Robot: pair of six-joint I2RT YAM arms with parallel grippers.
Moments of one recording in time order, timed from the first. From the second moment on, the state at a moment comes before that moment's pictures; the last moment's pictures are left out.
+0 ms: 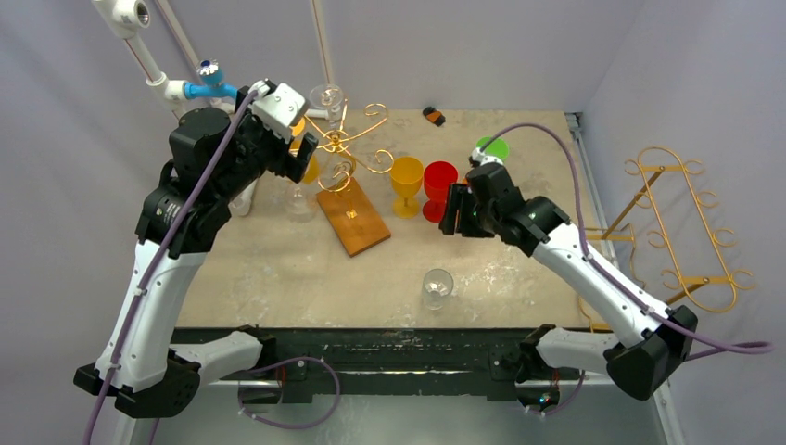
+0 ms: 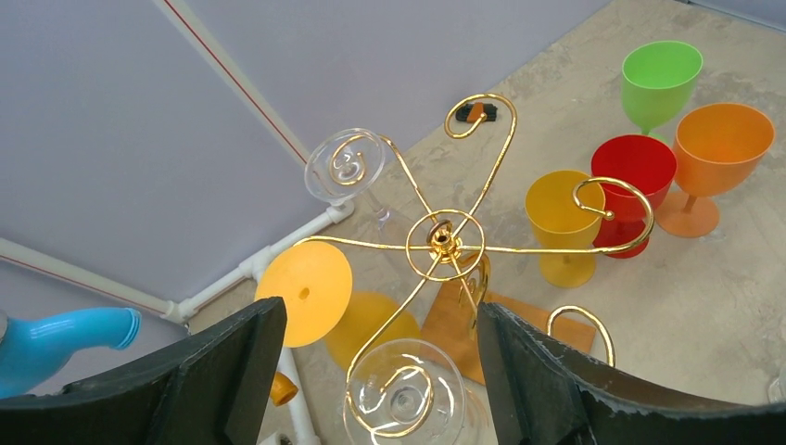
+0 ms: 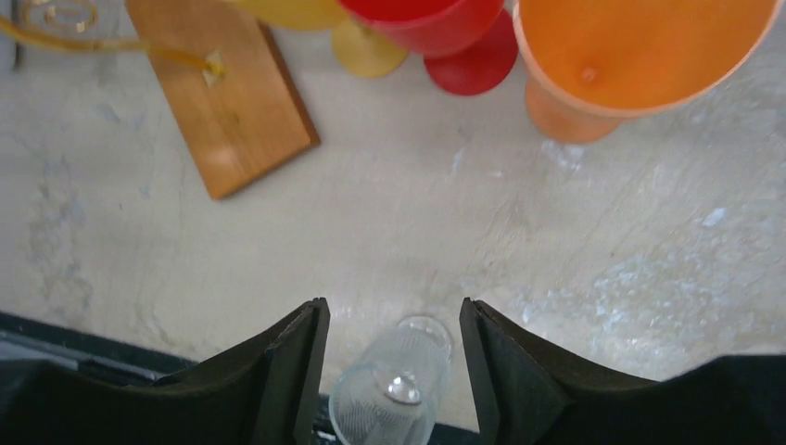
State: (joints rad) left arm -0.41 1.12 1.67 -0.73 0.03 0.34; right arm 0.67 1.18 1.15 -0.82 0.15 0.62
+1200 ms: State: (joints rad) left arm -0.41 1.10 1.66 -0.75 0.05 0.37; right arm 0.47 1.63 1.60 -0.73 0.24 0.59
